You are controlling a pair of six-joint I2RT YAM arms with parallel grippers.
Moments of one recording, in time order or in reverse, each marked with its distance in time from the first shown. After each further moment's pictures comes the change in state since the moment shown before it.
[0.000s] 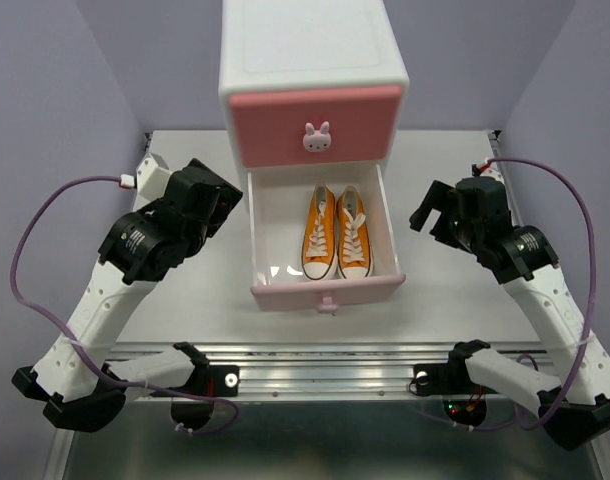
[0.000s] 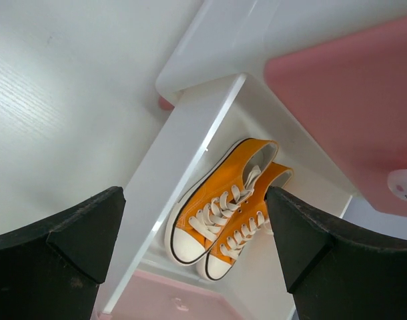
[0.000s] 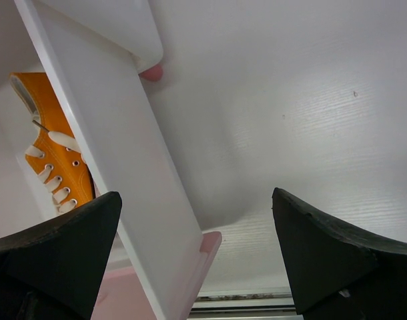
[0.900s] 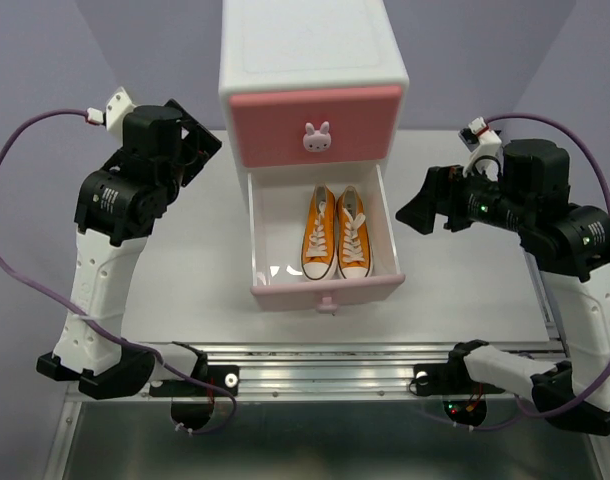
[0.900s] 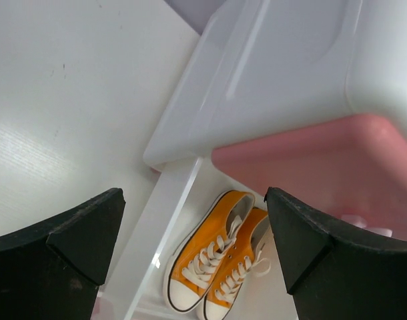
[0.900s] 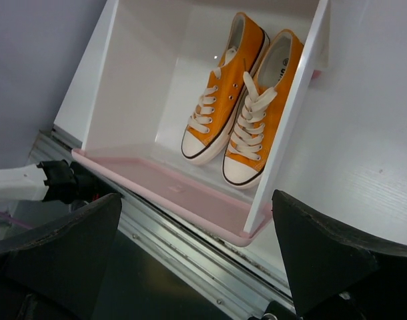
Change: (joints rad) left arm 0.239 0.217 0.401 -0.002 0.129 0.343; right arm 0.000 0.102 0.550 -0.244 -0.591 -0.362
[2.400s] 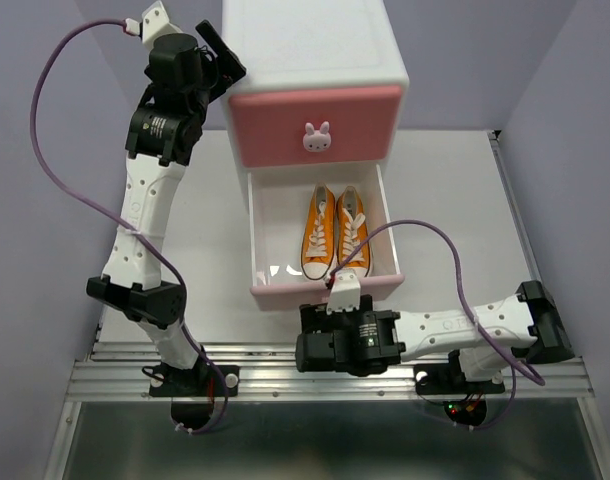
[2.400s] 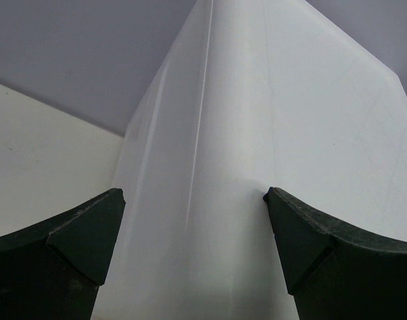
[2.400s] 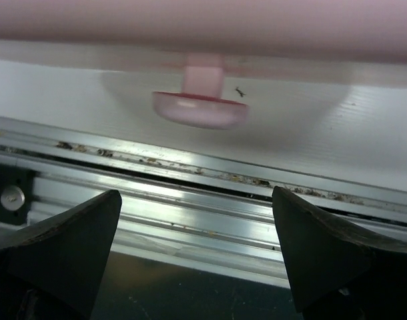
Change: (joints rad) left arm 0.119 0.400 0.315 0.459 0.148 0.316; right arm 1.234 0.380 -0.499 0.068 1.096 1.052
